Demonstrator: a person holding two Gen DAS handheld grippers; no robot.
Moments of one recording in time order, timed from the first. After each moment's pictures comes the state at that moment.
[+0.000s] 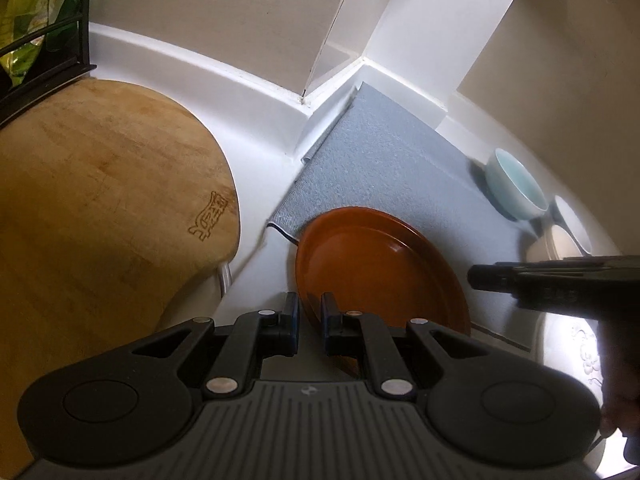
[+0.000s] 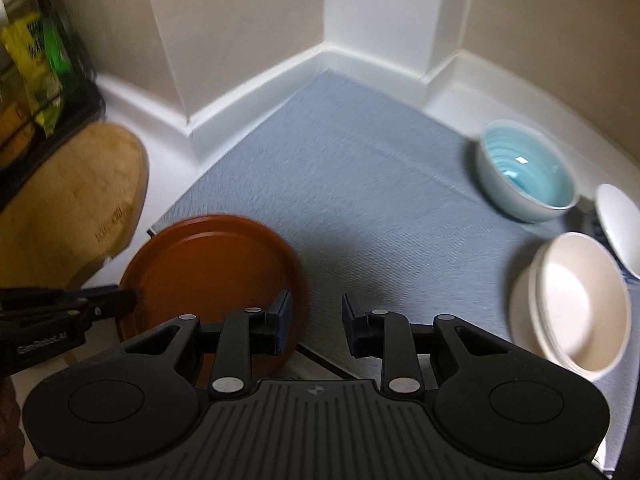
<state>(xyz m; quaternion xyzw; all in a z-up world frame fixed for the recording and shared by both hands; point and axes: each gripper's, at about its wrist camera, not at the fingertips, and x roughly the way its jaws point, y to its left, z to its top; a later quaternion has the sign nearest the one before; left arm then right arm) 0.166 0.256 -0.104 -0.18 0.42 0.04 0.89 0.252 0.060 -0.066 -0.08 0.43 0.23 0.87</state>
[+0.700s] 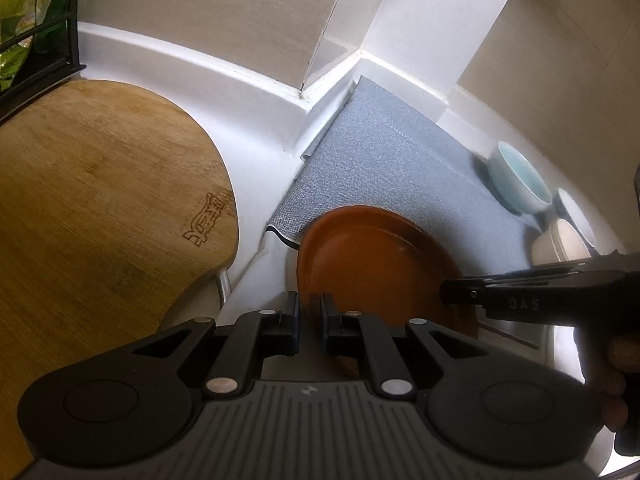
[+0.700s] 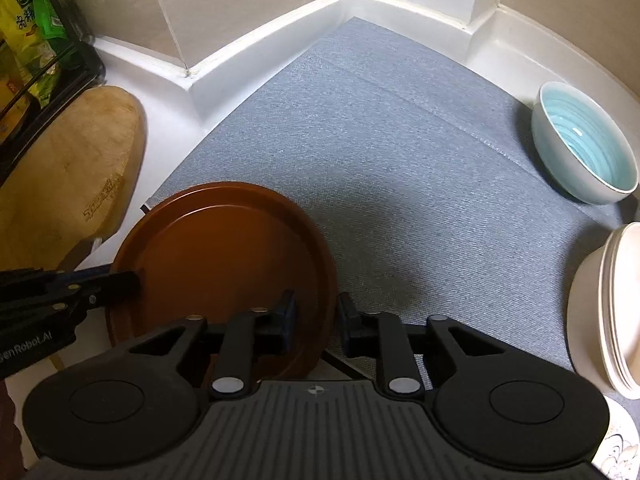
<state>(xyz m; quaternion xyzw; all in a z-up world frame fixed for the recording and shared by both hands) 0.175 0.258 -0.113 -0.17 0.43 0.03 0.89 0.267 0.075 -0.093 -0.07 0.48 0.25 0.84</state>
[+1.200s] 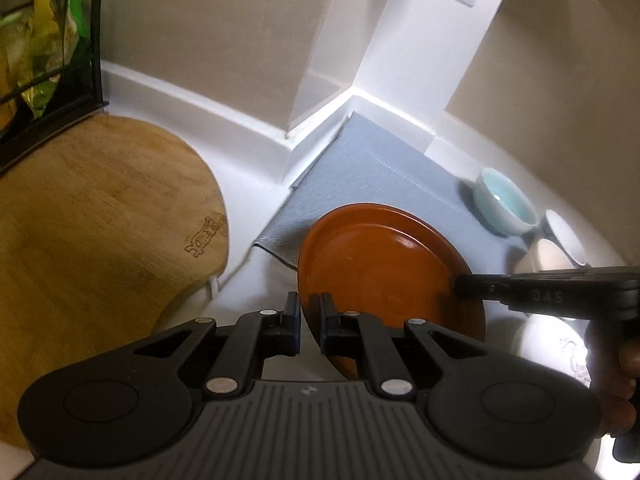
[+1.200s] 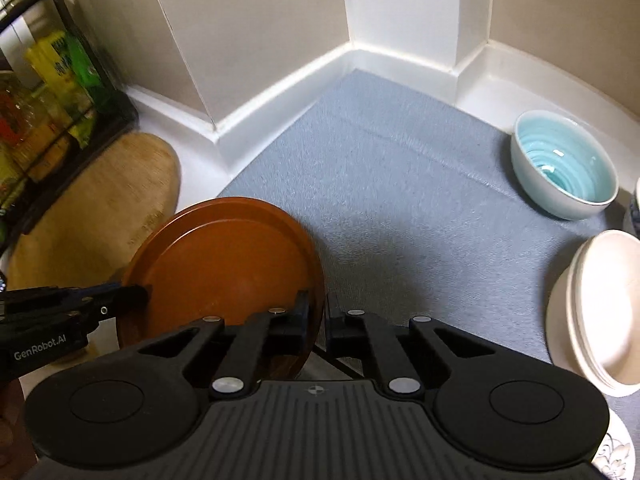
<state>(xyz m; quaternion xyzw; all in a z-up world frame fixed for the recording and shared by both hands) 0.148 0.227 -0.073 -0.16 0.39 0.07 0.90 0.246 0.030 -0.058 -0.02 0.43 0.30 0.85</state>
